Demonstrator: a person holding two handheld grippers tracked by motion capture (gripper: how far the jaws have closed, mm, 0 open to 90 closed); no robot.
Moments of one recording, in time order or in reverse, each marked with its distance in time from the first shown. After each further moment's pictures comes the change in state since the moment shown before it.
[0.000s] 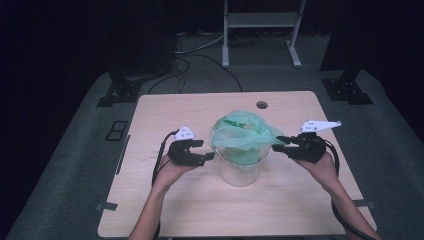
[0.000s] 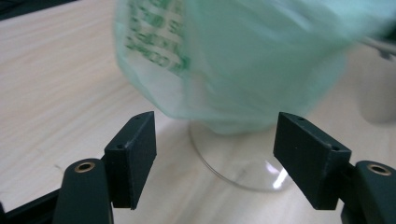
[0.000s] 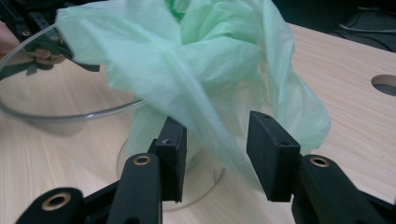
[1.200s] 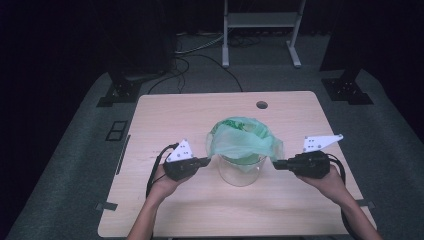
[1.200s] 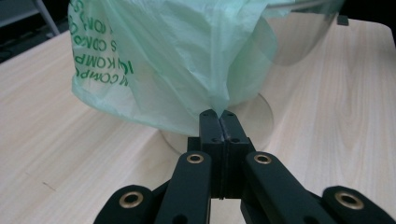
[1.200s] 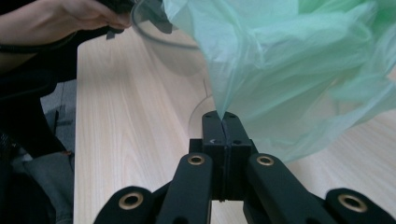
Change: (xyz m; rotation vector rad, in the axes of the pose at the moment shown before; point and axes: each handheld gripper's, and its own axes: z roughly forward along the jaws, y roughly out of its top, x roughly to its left) left arm -0.029 -0.017 -0.023 -0.042 -0.047 0.210; right arm 0.031 -0.020 -0.015 0.062 0.221 -0.102
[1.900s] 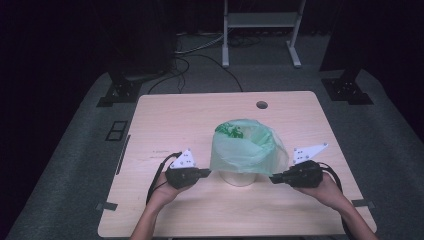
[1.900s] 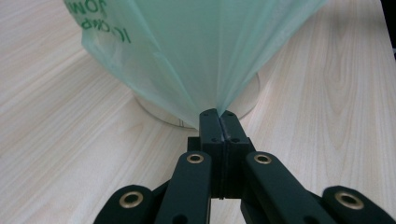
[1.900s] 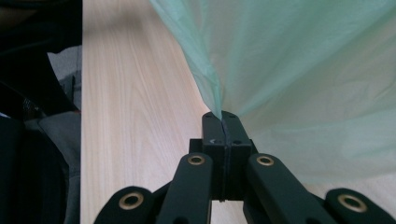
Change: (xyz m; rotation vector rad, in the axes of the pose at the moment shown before) left arm -0.005 -0.027 0.012 0.072 -0.060 -0.048; right arm 0.001 -0.026 0.024 0.150 0.070 0.008
